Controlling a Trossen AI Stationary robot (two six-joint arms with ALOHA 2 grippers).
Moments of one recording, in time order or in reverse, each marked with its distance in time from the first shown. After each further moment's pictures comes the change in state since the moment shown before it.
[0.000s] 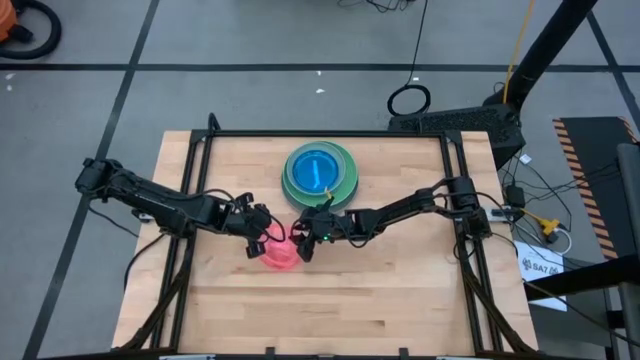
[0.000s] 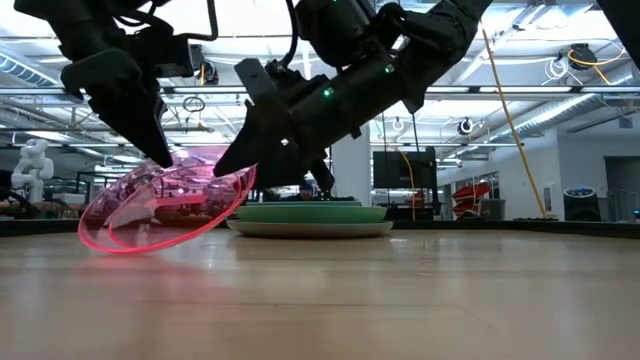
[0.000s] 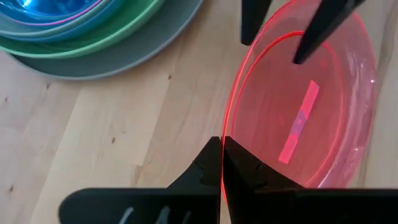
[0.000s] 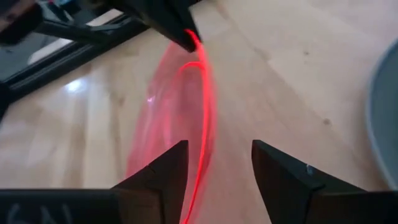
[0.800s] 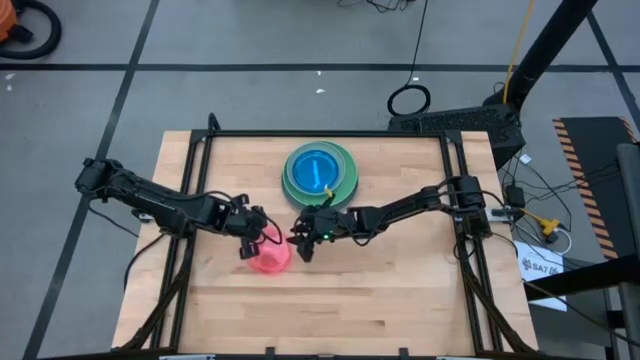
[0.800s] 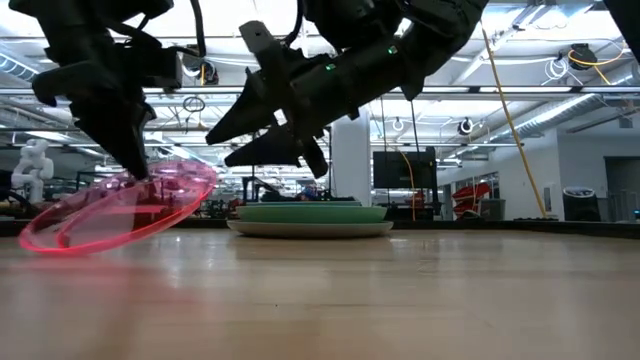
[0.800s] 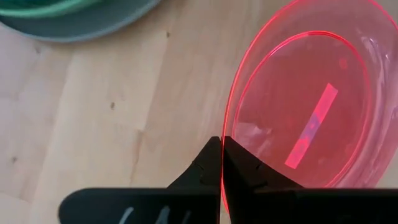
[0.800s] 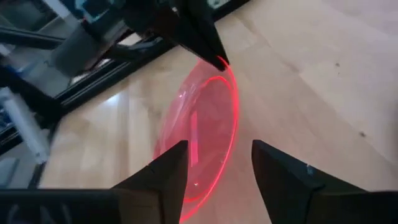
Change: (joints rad) left arm -0.001 0.000 0.000 -0.117 0.048 -0.001; right arm -0.001 -0.040 0.000 0.023 -0.084 0.053
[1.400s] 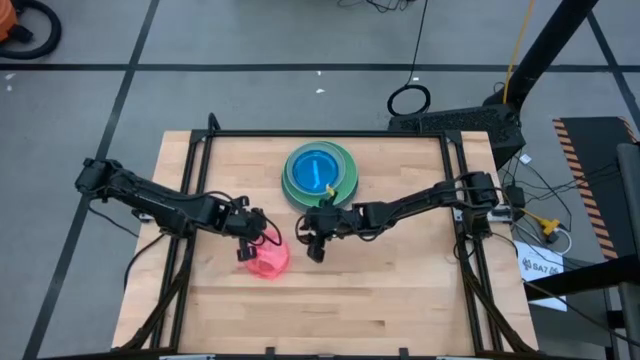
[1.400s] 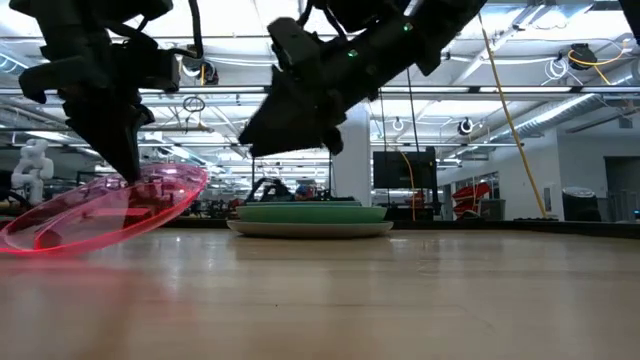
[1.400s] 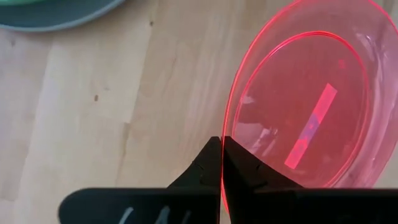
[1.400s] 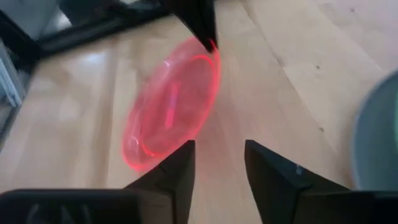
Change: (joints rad) left arm 0.000 0.000 0.000 -0.014 0.057 0.011; right arm 0.001 -0.107 -0.011 -0.219 0.008 -0.223
